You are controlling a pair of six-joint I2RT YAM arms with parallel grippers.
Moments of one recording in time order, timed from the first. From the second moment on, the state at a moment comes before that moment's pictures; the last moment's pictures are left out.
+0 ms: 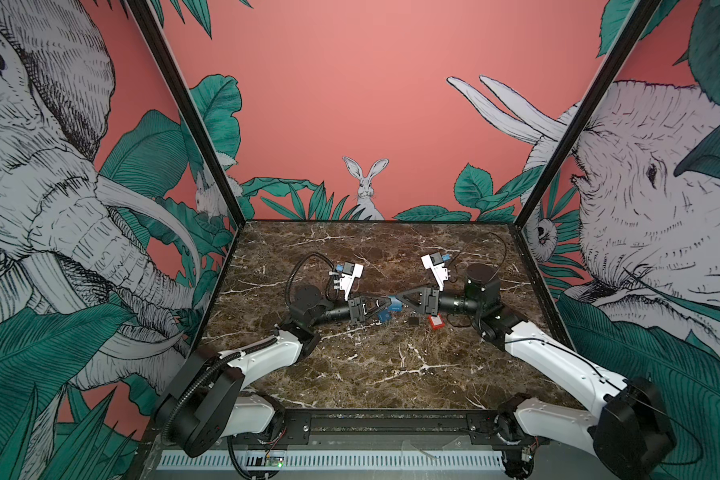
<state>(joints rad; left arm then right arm) -0.60 1.30 0.50 0.94 0.84 -0.95 0.50 1.12 0.71 0.18 -0.81 0.64</state>
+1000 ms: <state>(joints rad) -0.60 1.33 0.50 1.02 0.83 -1.00 0.48 1.11 0.65 0.32 -0.90 0.75</state>
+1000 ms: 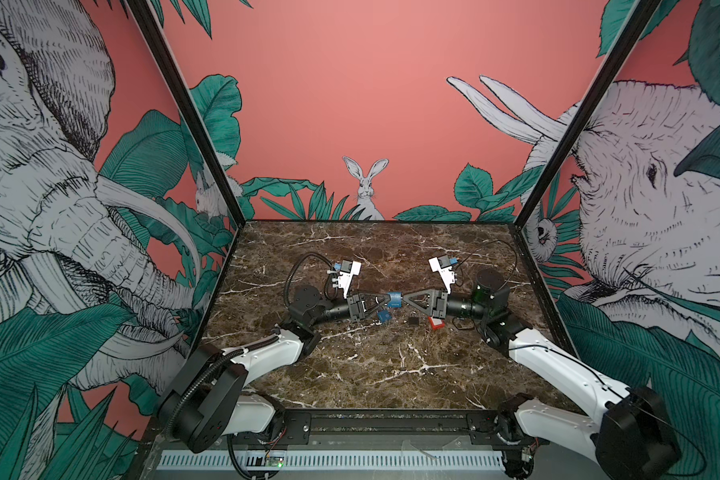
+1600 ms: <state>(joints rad) -0.60 1.37 0.51 1.05 0.84 -1.01 0.47 1.14 0.63 0.38 -0.90 0.79</state>
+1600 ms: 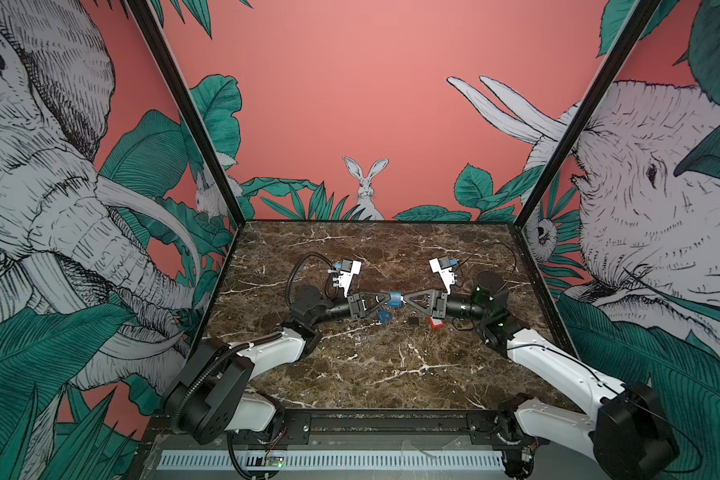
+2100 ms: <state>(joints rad) -0.62 1.37 0.54 0.97 0.85 -0.97 0.49 1.17 0.63 0.41 -0.90 0.80</state>
